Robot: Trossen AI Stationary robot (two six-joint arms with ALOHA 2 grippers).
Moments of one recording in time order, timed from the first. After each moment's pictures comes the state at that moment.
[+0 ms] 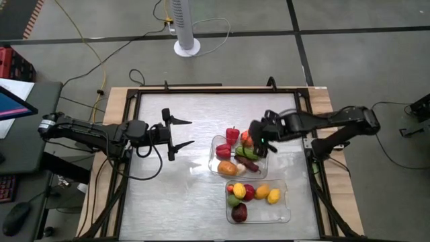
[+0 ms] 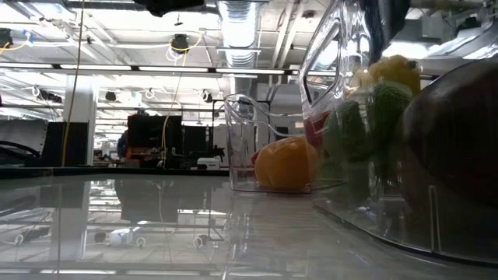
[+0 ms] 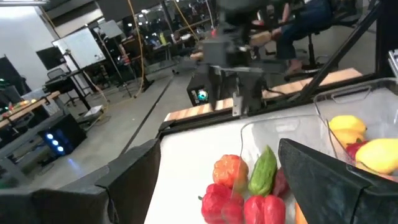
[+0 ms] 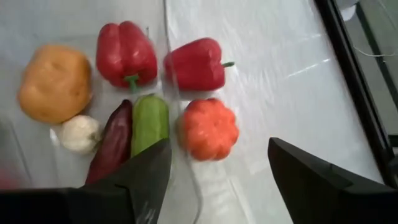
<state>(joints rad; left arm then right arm) -0.12 0.94 0.68 0.18 -0.32 0.29 0.09 1.36 1.26 -1.06 0.38 0.32</state>
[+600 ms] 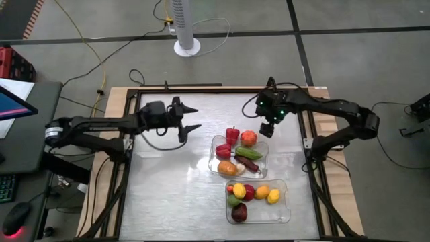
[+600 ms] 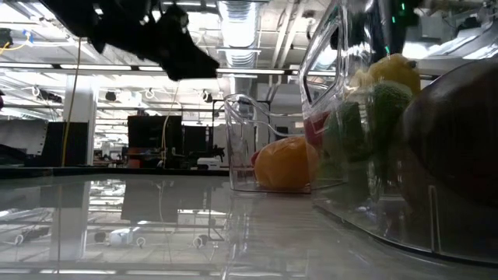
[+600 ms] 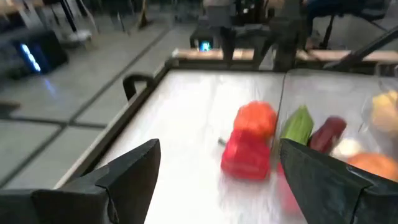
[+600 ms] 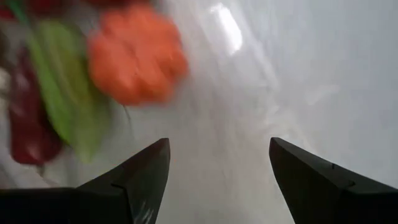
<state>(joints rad) 0.32 1.14 0.60 0.29 0.06 0.09 -0.45 1.36 1.06 -1.03 -0.04 0.03</state>
